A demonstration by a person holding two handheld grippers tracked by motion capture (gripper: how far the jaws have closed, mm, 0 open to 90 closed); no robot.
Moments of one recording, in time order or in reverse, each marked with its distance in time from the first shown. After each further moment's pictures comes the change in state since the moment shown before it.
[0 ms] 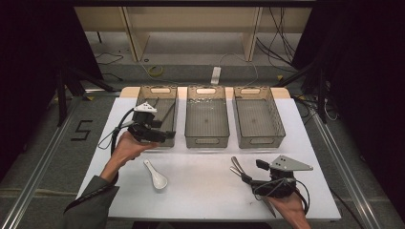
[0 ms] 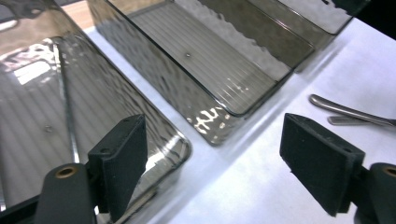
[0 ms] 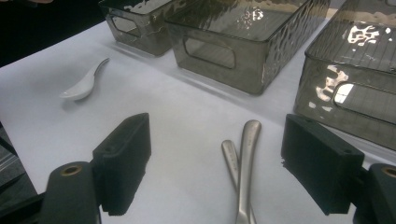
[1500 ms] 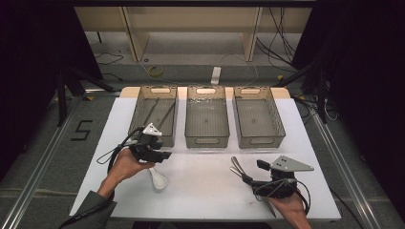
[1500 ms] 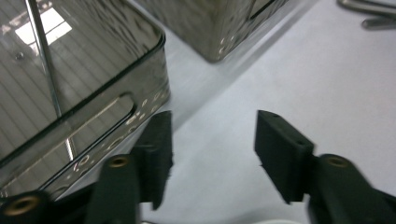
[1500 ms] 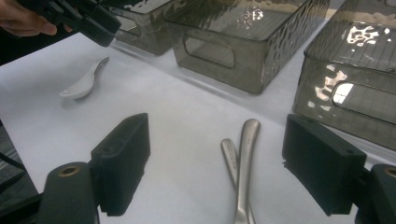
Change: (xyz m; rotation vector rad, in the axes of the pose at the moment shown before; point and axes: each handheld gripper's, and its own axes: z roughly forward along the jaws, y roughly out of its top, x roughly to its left) left arm -0.020 -0.048 0.011 0.201 0.076 0.098; right arm 0.000 -0.001 -0.002 -0.001 0.000 -0.004
